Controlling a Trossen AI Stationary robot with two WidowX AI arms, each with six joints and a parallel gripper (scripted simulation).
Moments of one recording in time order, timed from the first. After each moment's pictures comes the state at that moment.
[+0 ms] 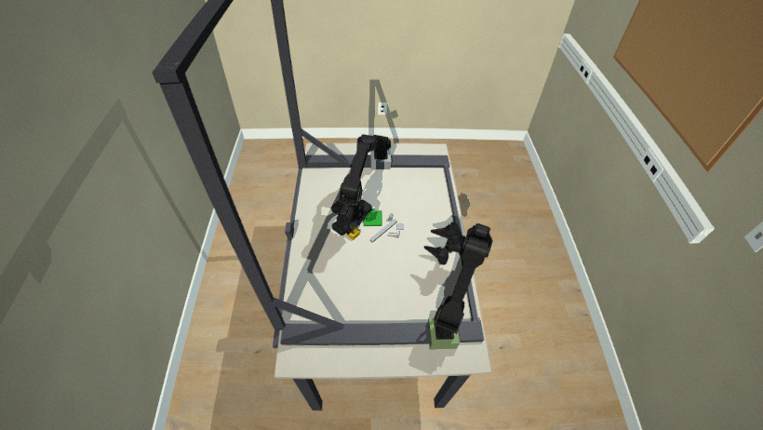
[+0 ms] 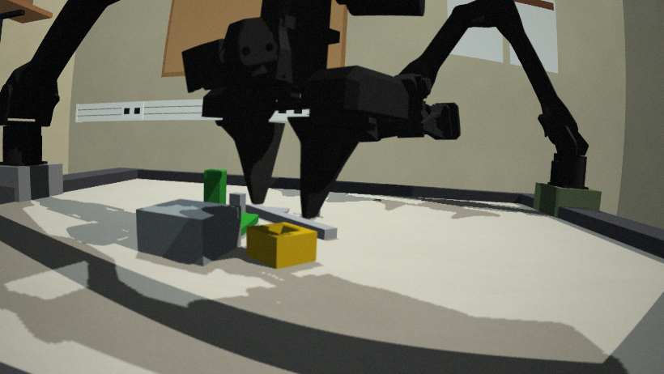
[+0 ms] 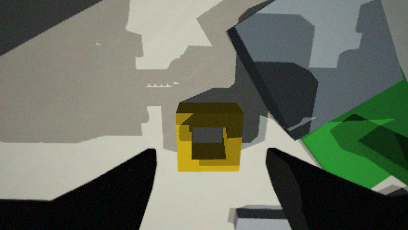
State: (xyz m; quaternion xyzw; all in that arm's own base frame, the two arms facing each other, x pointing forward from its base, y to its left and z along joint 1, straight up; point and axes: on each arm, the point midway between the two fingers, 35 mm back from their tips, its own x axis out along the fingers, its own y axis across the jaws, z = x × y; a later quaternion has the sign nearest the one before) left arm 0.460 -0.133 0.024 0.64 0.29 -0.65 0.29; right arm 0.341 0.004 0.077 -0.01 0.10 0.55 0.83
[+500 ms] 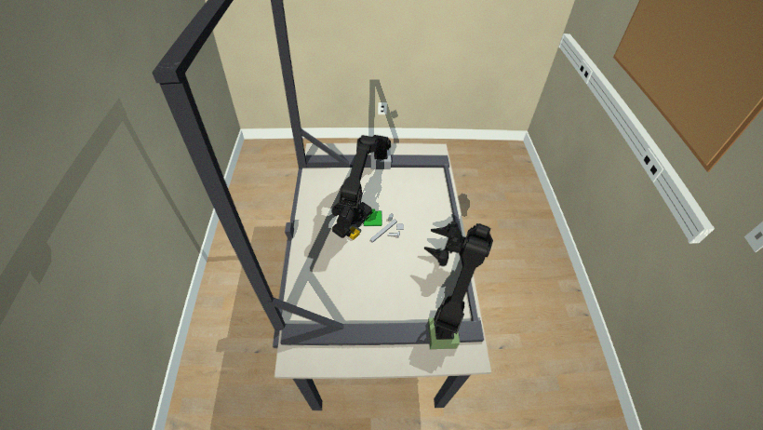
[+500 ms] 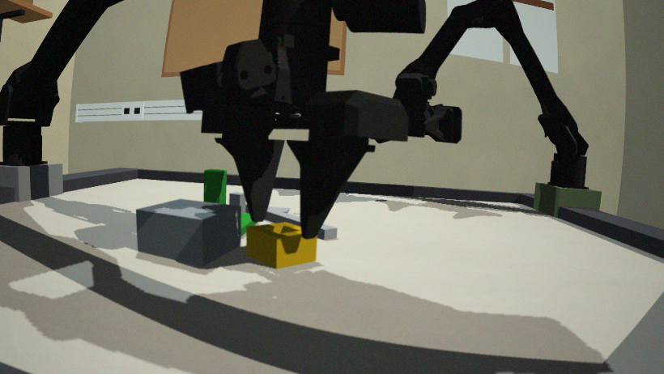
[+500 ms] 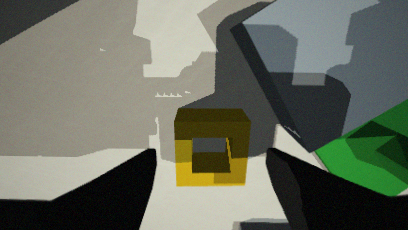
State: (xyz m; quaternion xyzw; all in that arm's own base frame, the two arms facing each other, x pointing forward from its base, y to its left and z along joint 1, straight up) left arm 0.460 -0.133 0.009 0.64 0.29 -0.65 0.29; right arm 0.338 0.005 0.081 -0.04 0.06 0.55 0.83
